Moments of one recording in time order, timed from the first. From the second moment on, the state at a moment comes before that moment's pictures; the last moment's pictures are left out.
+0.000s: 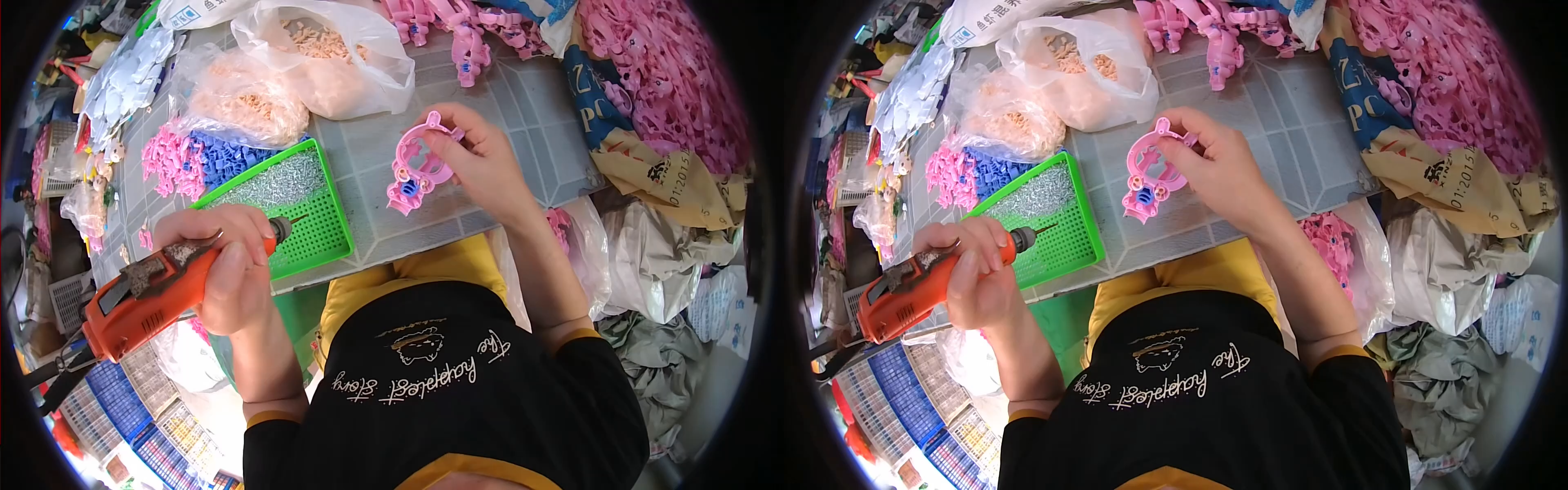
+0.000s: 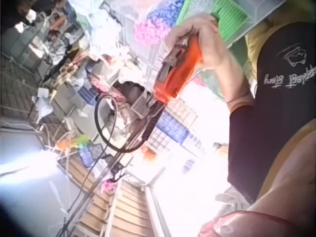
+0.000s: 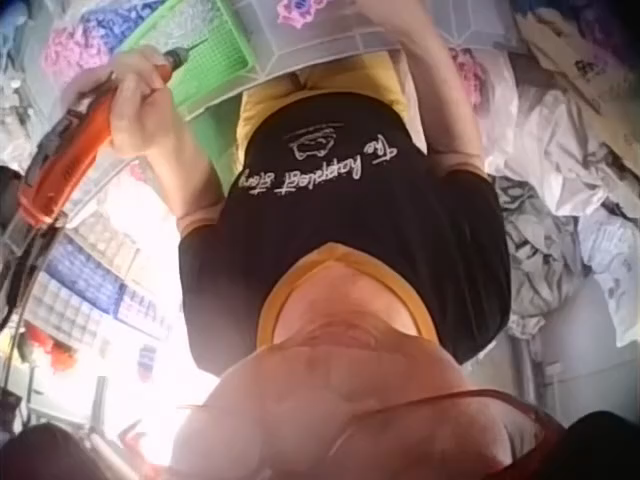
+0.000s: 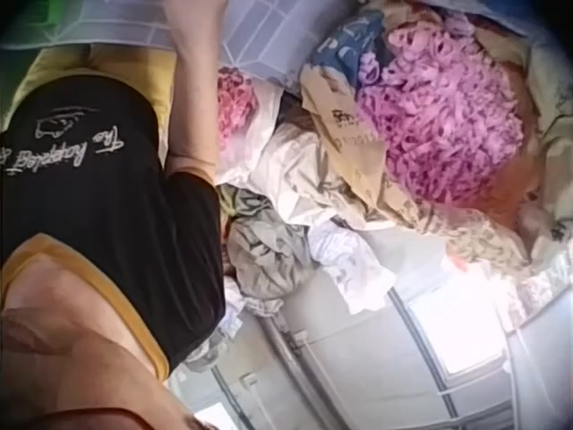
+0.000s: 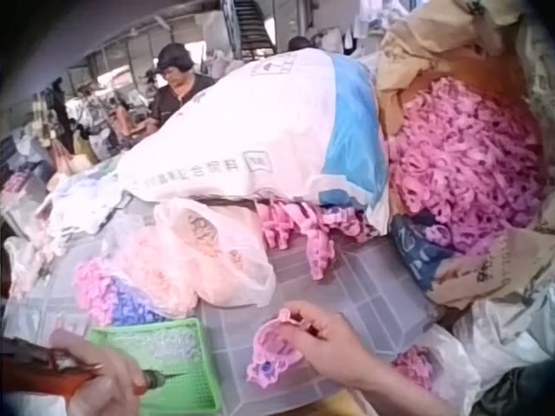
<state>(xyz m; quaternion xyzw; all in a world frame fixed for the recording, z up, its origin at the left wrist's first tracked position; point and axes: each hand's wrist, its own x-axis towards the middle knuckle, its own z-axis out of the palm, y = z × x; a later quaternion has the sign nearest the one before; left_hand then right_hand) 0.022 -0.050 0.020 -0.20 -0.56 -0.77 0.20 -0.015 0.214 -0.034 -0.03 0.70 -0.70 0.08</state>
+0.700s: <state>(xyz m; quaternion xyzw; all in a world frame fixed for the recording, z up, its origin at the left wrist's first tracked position) 0.066 -0.102 -0.006 -0.10 -0.66 -0.71 0.20 -0.015 0.160 -0.075 -0.04 0.79 -0.60 0.11</state>
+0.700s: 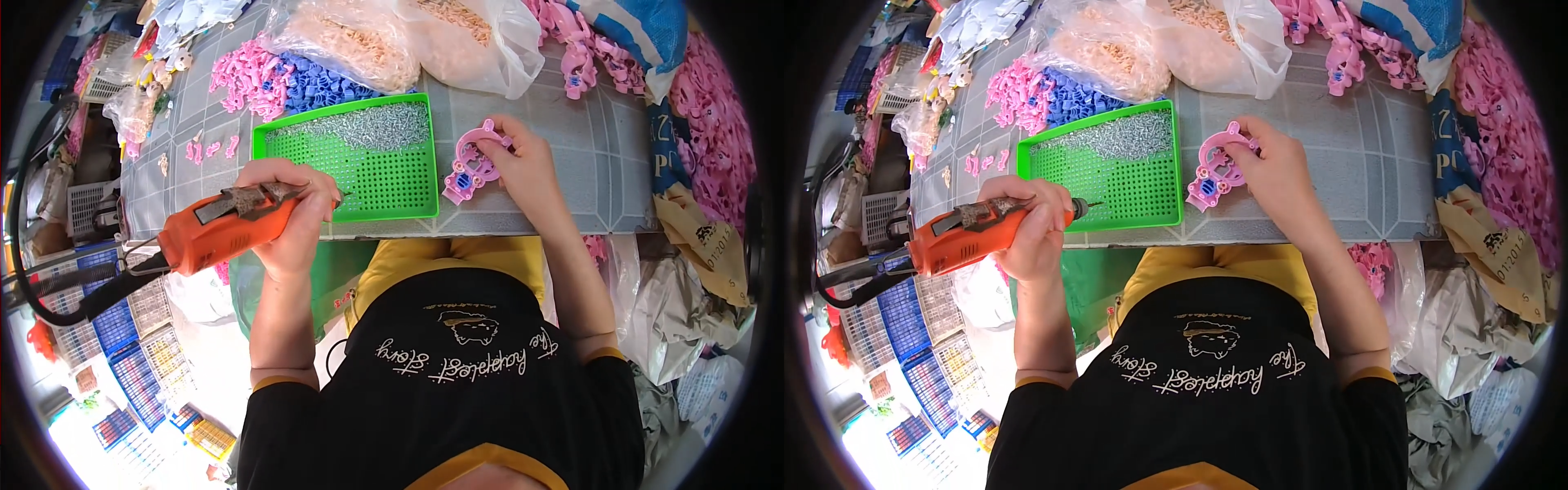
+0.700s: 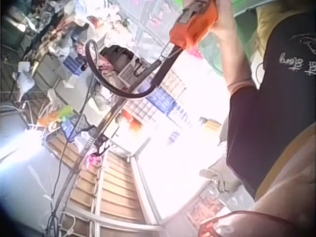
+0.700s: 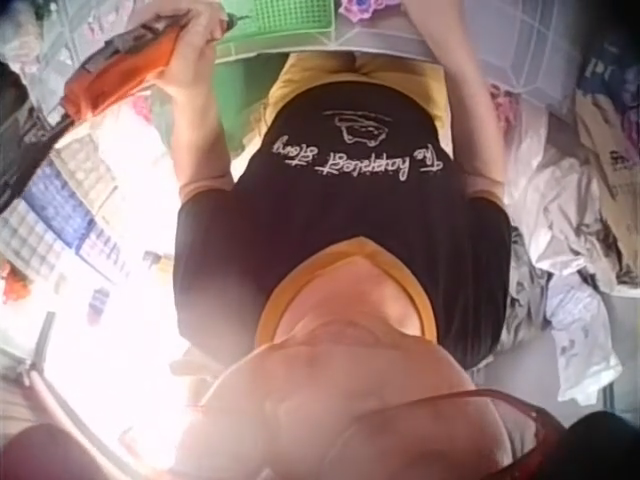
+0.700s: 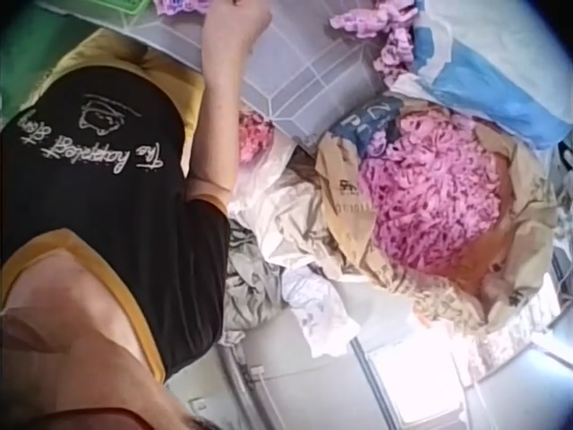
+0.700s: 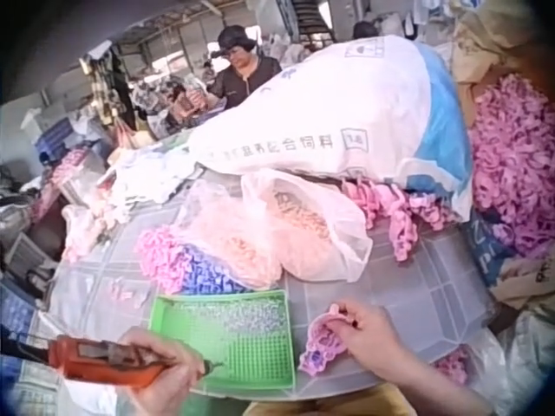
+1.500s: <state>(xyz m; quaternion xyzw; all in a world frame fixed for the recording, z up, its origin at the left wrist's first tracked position) 0.032 -0.018 0.028 -0.24 -0.57 -0.78 0.12 -0.016 0.163 -0.072 -0.04 0.80 -0.59 0.08</state>
